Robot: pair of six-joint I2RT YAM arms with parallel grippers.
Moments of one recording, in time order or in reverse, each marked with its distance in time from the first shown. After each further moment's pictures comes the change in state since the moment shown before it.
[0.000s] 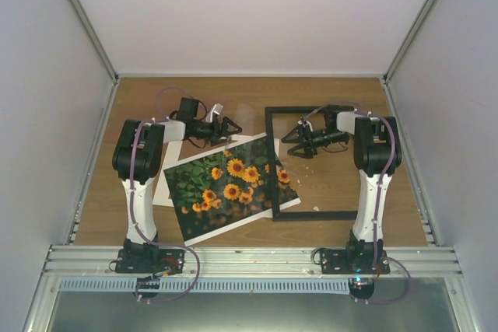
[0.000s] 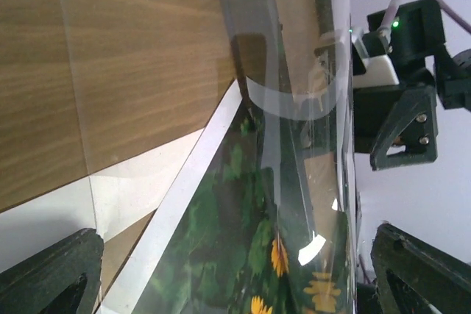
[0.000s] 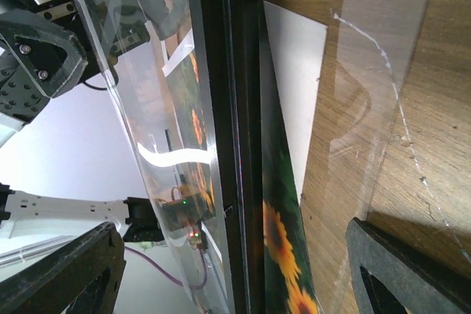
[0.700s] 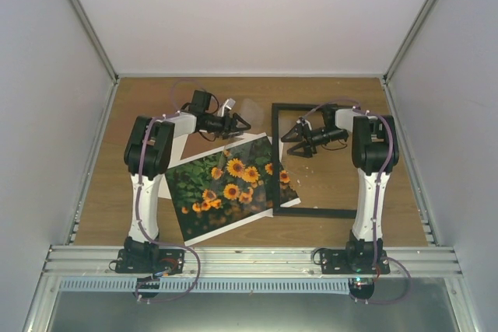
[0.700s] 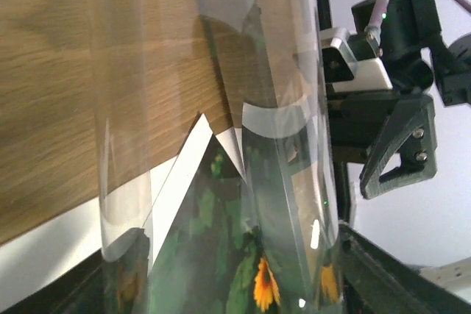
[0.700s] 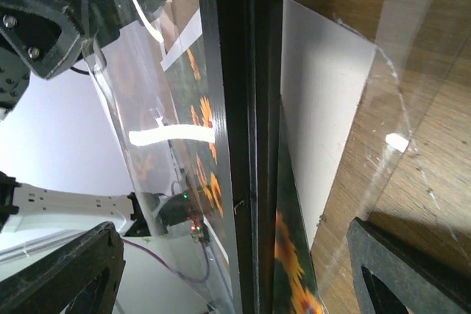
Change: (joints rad) left arm -0.068 0.122 0.224 -0.092 0.013 0.006; right arm 0.003 0.039 0.079 -0.108 0.004 -0.030
